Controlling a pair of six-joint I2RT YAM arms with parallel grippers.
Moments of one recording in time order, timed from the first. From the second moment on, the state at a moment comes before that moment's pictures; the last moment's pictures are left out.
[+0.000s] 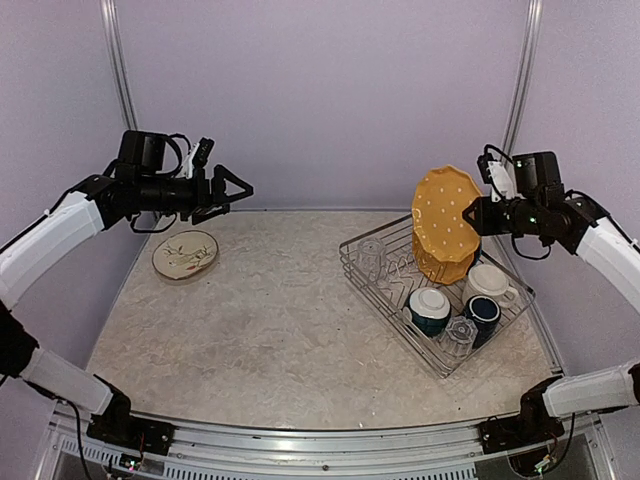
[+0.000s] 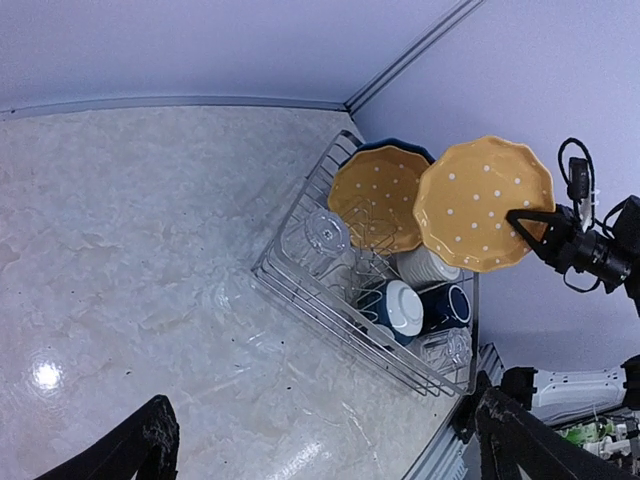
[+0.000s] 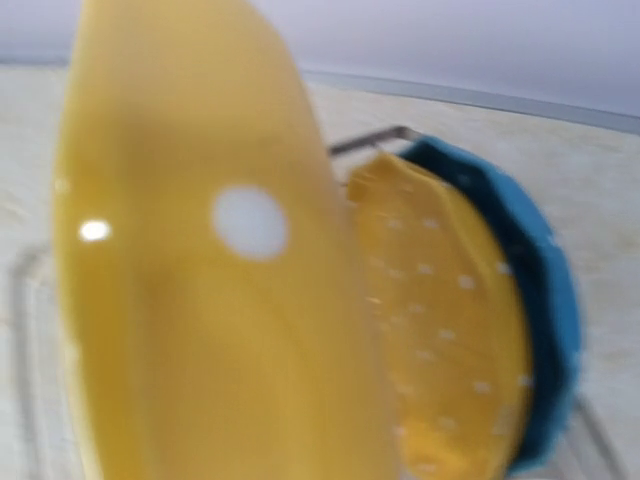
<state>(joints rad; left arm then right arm) -0.38 1.35 1.34 -0.46 0.55 -0.45 0.35 1.16 1.19 -0.59 0.05 0.11</state>
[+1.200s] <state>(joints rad) -0.72 1.87 1.45 0.19 0.78 -1.09 0.44 1.17 0.75 0.33 -0.54 0.90</state>
